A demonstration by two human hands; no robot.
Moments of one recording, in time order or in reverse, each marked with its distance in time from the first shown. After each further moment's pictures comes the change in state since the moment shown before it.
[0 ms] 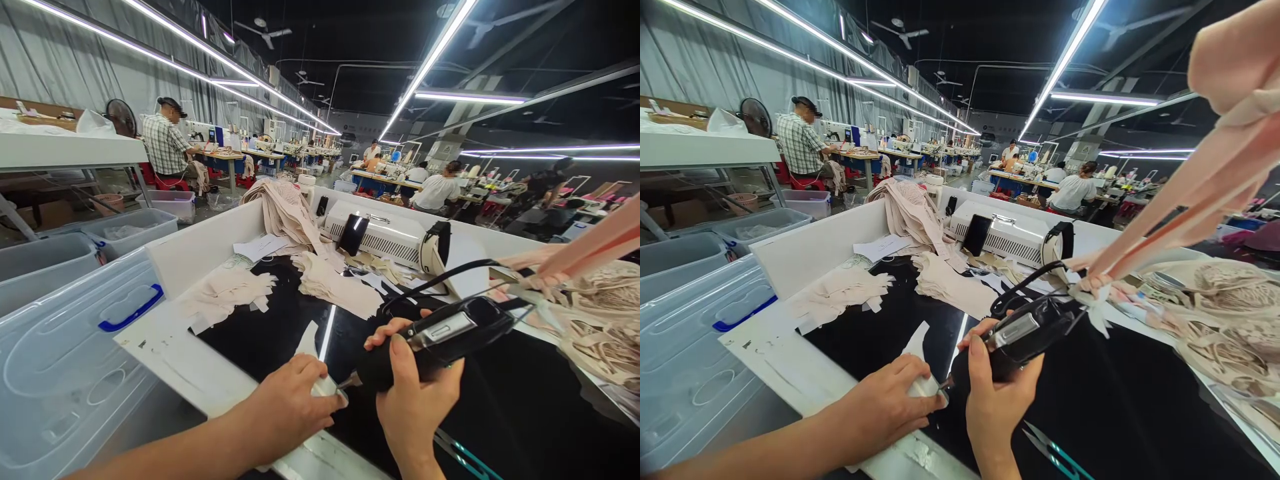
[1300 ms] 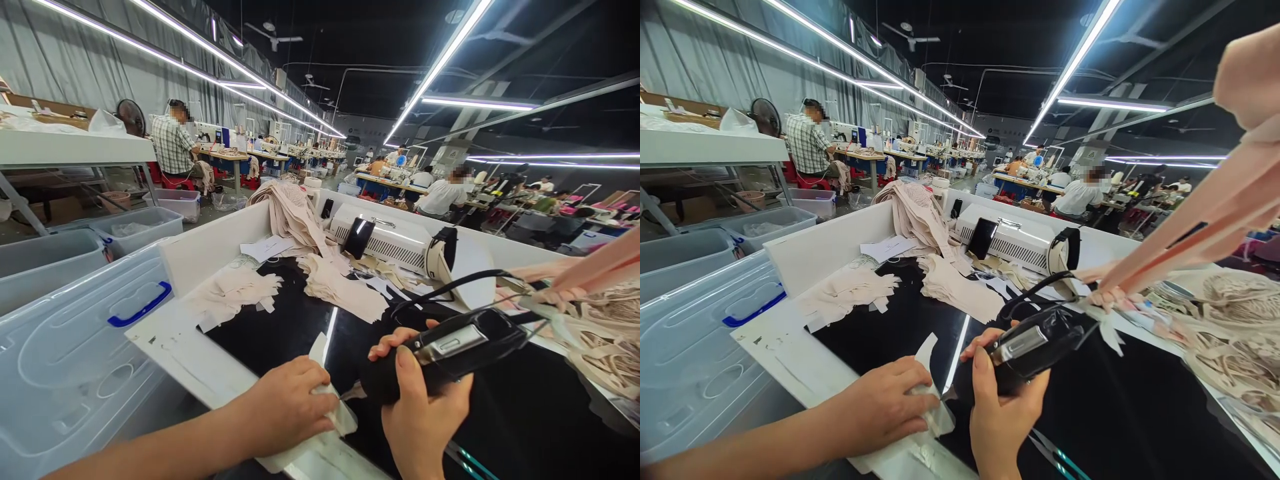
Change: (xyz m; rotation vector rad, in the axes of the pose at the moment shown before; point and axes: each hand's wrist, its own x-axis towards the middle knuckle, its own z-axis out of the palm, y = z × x) left_hand -0.002 -0.010 -0.007 -0.015 -0.008 0.082; right_hand -0.008 -0.005 -0.001 -0.010 -0.001 0.016
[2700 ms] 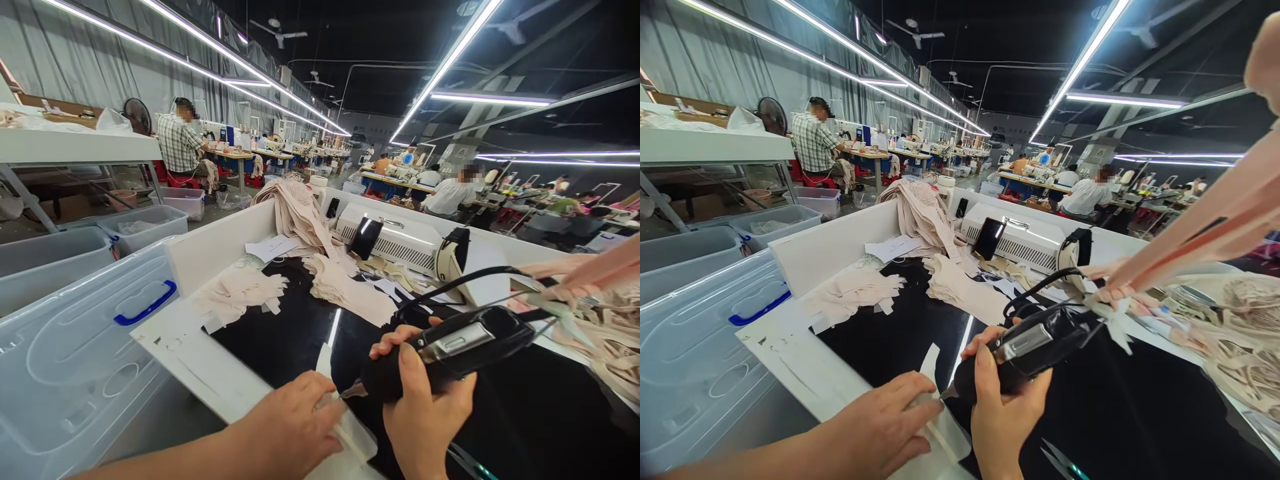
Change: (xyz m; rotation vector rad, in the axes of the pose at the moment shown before) left_hand -0.009 0.019 -0.004 0.033 0.026 -0.088; right_hand 0.001 0.004 0.011 0.000 -0.006 0.042
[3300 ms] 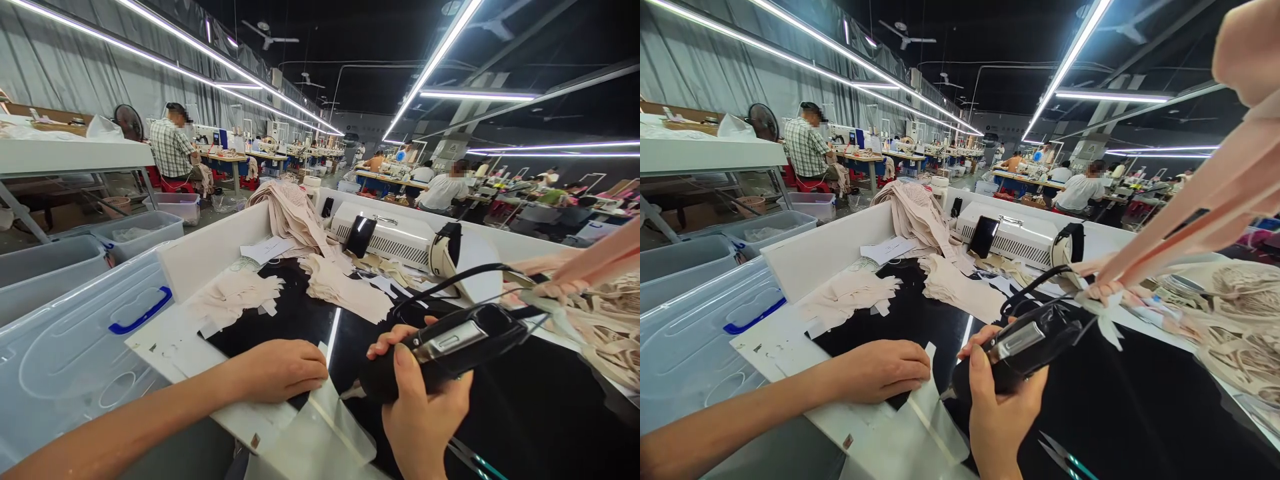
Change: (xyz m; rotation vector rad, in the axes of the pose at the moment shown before) left_hand 0.028 -0.068 -0.020 -0.232 -0.153 0.230; right_hand -0.003 0.002 -0.006 -0.007 -0.010 -0.029
